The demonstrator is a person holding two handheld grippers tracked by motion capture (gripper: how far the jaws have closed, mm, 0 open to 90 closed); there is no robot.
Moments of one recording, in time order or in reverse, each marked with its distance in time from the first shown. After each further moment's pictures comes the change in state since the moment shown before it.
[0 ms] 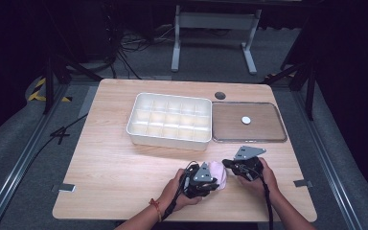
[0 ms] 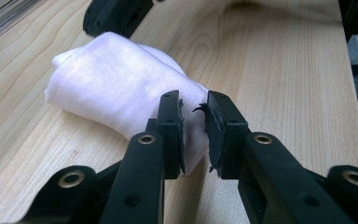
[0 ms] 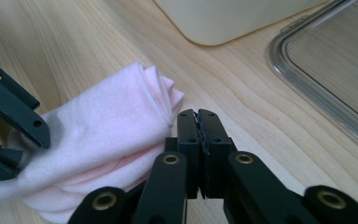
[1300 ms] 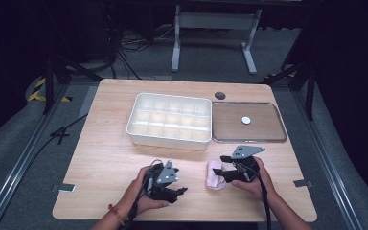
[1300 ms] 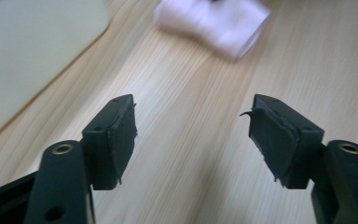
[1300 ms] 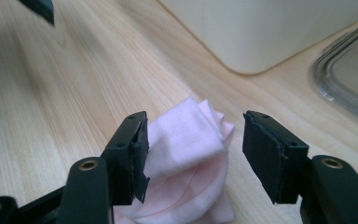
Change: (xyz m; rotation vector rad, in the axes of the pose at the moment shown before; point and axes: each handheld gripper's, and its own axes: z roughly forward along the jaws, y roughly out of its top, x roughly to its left) left arm 0.014 -0.048 -0.106 0.102 0.203 -0.029; right arm 0.016 0.015 0.002 -0.033 0.114 0.084
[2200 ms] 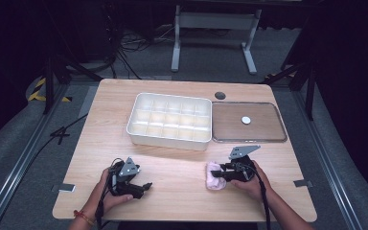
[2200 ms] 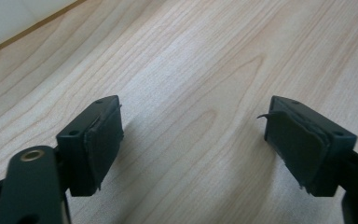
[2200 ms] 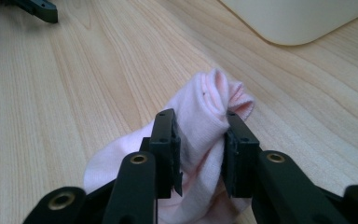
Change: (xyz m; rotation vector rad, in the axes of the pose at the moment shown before) left arm 0.049 -0.074 -0.023 0.029 0.095 -0.207; right arm -0.010 -0.009 0.013 0.035 0.160 0.052
